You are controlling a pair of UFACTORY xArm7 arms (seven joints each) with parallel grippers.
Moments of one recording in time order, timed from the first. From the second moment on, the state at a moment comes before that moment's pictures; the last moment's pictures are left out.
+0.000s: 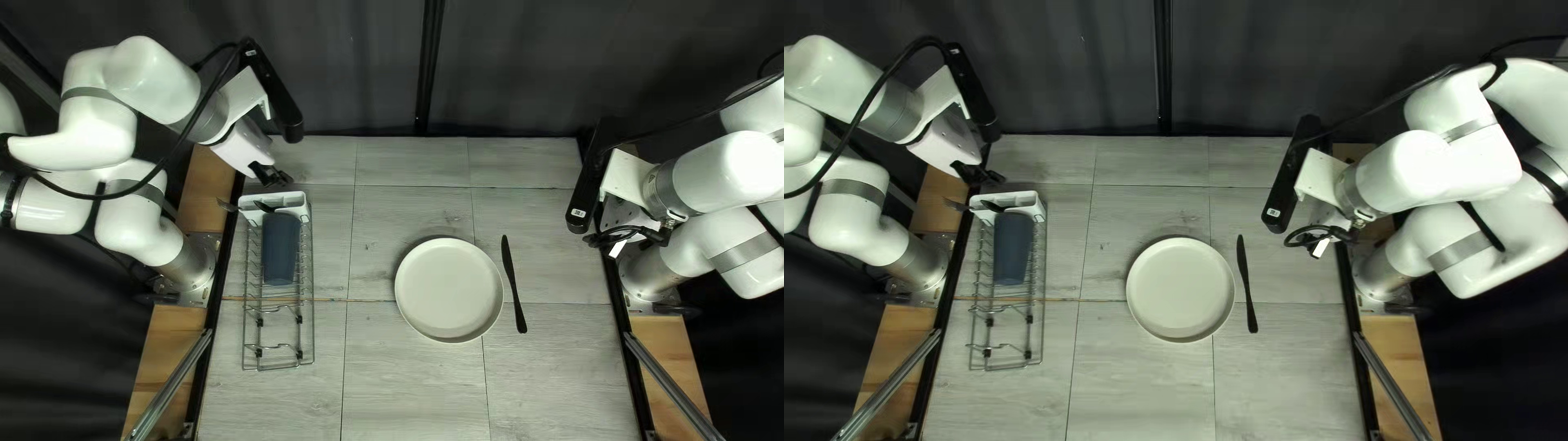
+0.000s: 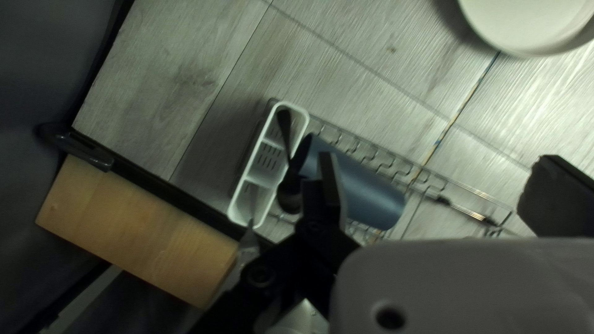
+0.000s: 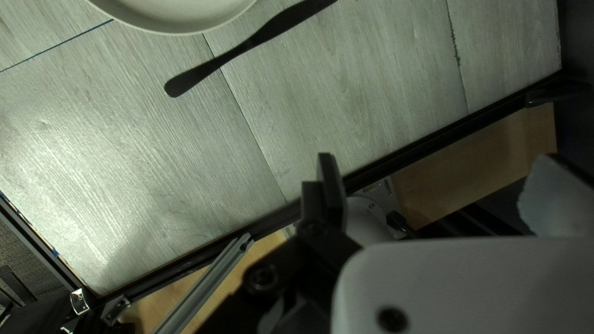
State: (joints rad) left arm 0.09 -1.04 0.15 0.58 0.16 1.29 -0.32; right arm 0.44 -0.85 -0.11 0.71 -0.34 1.58 0.75
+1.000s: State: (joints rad) left arm -0.07 -0.88 0.21 0.59 0.23 1.21 0.03; right arm 0.44 -0.85 -0.11 0.71 -0.34 1.58 0.75
